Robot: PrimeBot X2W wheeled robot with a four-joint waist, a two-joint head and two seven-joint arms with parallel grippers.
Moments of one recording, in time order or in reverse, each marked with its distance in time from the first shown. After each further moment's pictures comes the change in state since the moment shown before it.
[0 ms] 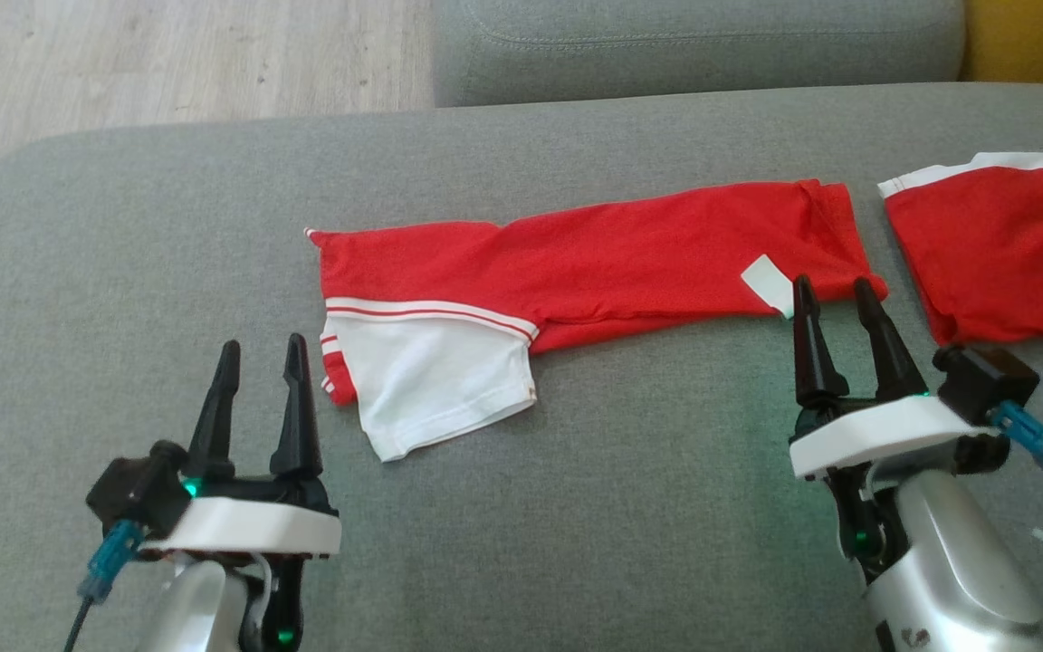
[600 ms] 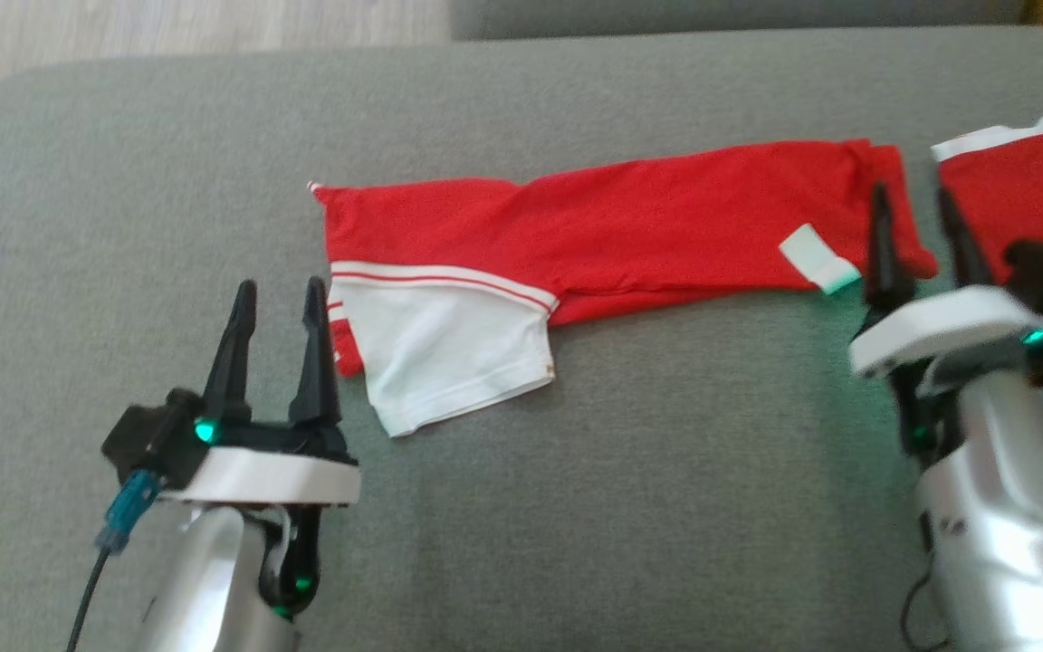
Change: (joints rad) left arm -0.084 -0.080 0.065 0.026 0.114 -0.062 0.000; right arm -0.182 0.011 -0.207 0.099 -0.194 0.000 0.084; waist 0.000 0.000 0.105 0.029
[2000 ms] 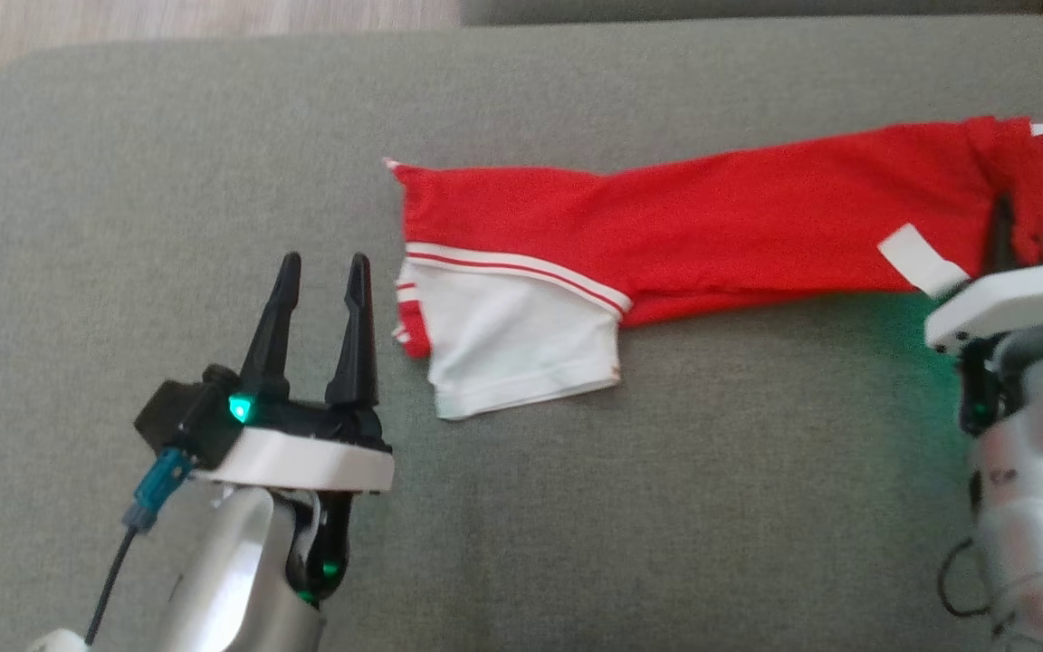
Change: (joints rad) left arm -0.057 -0.007 -0.076 -0.008 -0.029 -0.007 0.000; right arm -0.211 -0.022 -0.325 0.366 -0.206 0.000 -0.044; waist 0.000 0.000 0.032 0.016
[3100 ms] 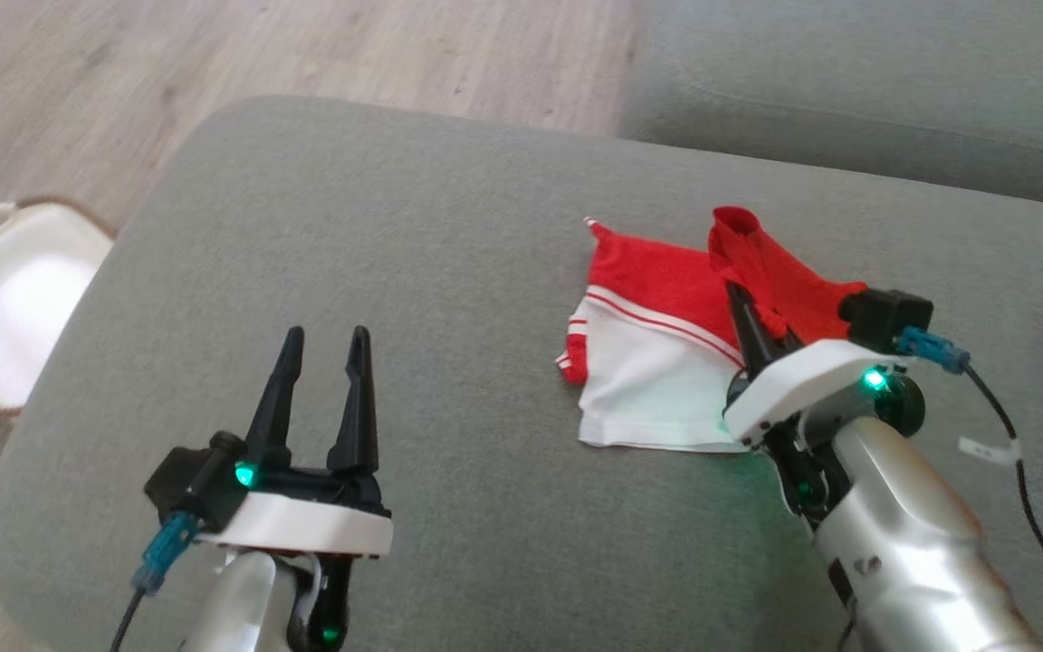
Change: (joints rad) left arm 0.131 0.000 0.007 -0.019 0.010 0.000 0.000; right arm 0.186 0.029 0.711 -0.174 0.558 0.000 0.086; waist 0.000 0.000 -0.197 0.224
